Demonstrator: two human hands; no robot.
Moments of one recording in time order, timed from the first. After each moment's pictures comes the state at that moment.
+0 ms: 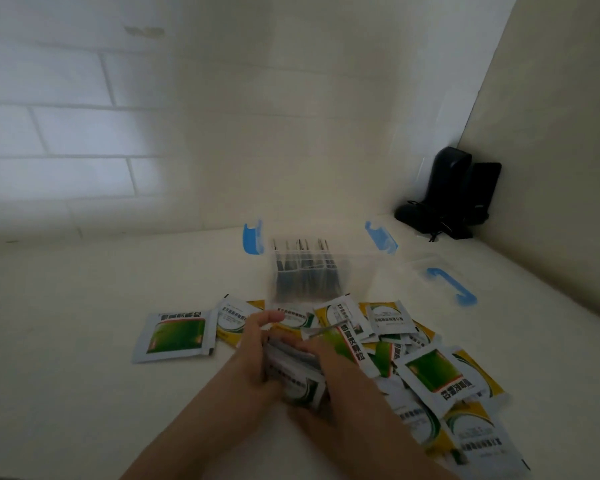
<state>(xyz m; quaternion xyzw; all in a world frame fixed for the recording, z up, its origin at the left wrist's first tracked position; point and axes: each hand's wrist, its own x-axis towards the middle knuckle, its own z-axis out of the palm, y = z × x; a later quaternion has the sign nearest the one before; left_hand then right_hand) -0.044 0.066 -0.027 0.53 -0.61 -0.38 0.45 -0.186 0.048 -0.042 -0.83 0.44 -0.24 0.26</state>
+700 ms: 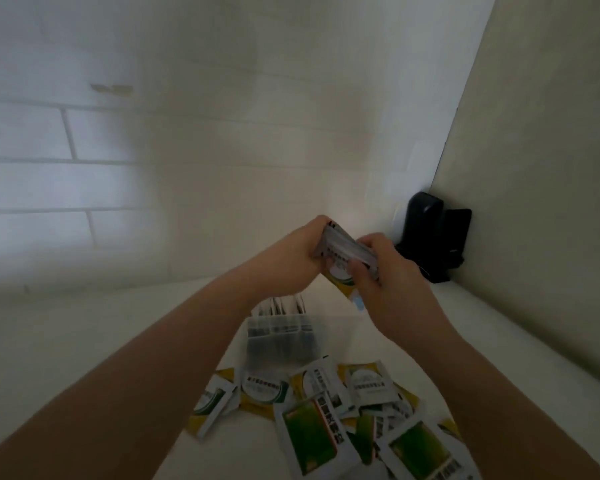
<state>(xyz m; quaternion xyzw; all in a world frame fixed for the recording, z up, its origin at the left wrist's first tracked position) -0.074 -0.092 0.101 0.45 -0.78 -0.21 0.37 -0.221 -0.056 0.095 -0.77 0.50 -0.39 0.10</state>
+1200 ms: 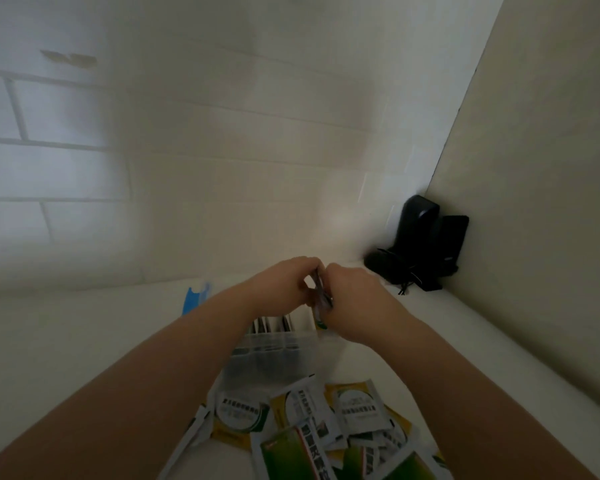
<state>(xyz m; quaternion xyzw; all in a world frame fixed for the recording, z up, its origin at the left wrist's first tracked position) -0.080 -0.148 0.055 0.50 -0.79 -0.25 0.25 -0.203 -0.113 0.081 -0.82 0.56 -0.10 0.01</state>
